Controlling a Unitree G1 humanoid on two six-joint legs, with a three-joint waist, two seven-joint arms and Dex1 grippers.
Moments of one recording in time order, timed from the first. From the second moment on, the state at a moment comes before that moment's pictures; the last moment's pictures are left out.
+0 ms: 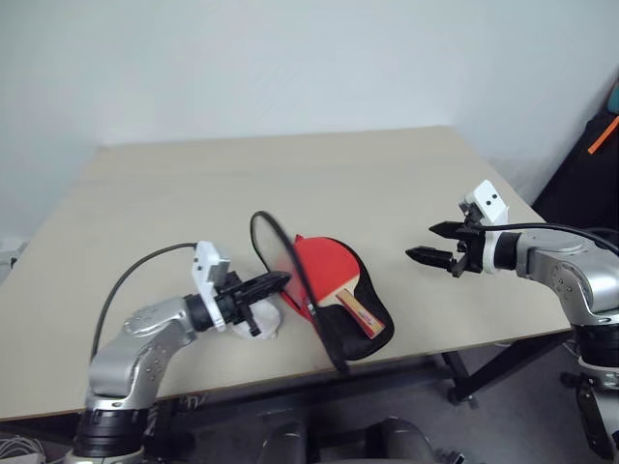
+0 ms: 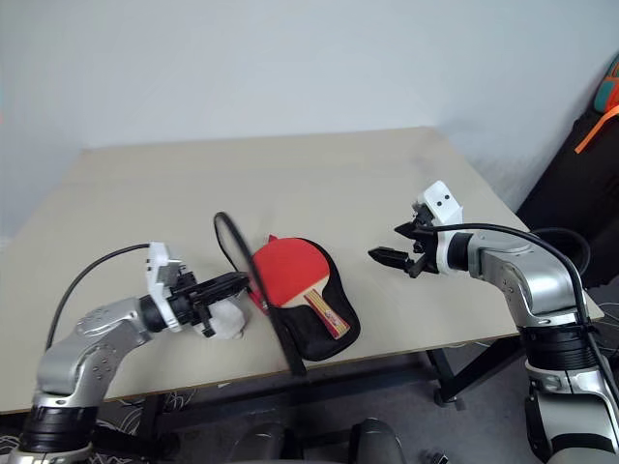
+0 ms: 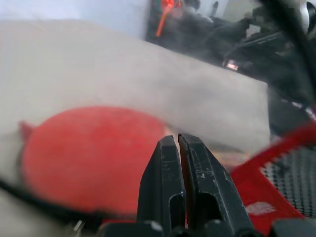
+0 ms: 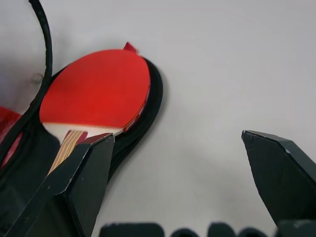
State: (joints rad) left arm -0.13 0.52 0.09 -0.24 -0.61 0.57 -0.82; right arm -0.54 -0.72 0.03 -0.12 0.47 0.91 0.79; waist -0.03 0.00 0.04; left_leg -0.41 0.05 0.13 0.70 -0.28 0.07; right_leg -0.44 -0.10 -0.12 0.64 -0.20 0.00
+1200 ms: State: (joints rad) left arm -0.13 0.40 0.18 -0.46 -1.47 1.12 -0.21; right arm -0.54 -0.66 0.03 -0.10 0.46 0.90 0.74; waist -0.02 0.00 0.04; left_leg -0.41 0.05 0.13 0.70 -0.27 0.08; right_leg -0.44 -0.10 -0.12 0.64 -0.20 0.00
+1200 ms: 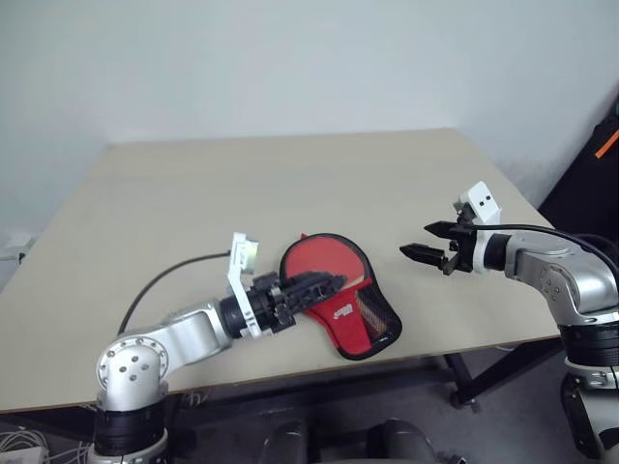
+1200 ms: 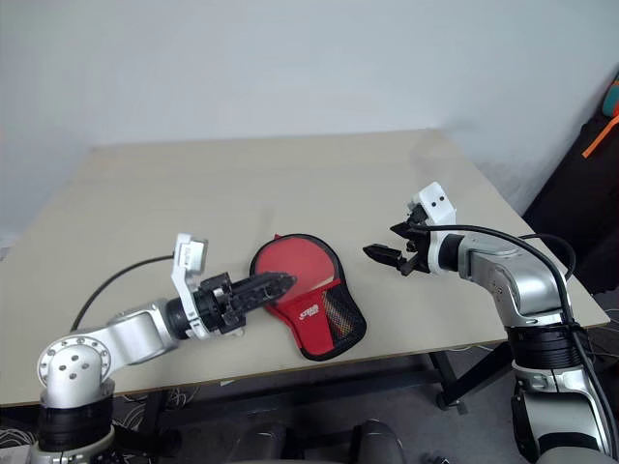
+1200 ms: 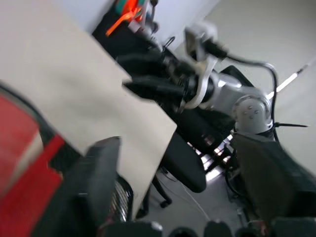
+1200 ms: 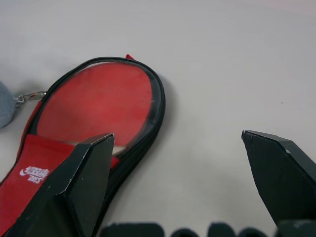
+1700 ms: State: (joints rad) left arm 0.09 0.42 0.11 -0.39 -1.58 1.09 -0.08; right arm -0.52 -0.64 0.02 -0.15 0.47 0.94 0.72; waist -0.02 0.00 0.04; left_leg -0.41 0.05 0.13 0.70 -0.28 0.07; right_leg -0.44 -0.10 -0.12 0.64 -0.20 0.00
